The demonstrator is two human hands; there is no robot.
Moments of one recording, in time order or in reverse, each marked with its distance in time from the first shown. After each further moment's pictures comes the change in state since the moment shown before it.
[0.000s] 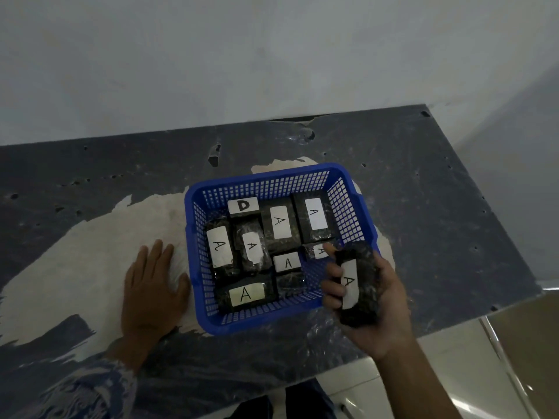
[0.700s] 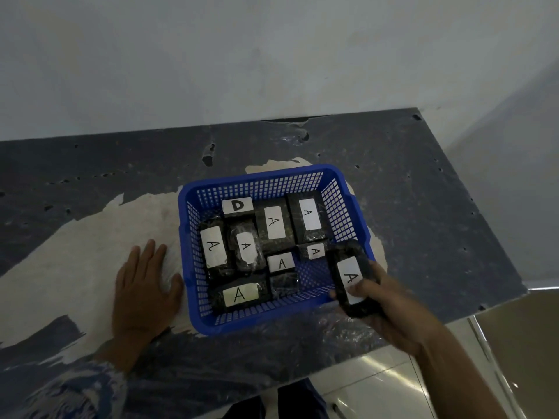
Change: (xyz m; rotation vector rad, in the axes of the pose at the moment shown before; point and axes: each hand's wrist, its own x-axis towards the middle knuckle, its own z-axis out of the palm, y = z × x) left_hand -0.001 0.004 -0.005 -0.013 0.012 0.013; right_hand -0.022 -0.037 -0.004 -0.611 0.315 0.012
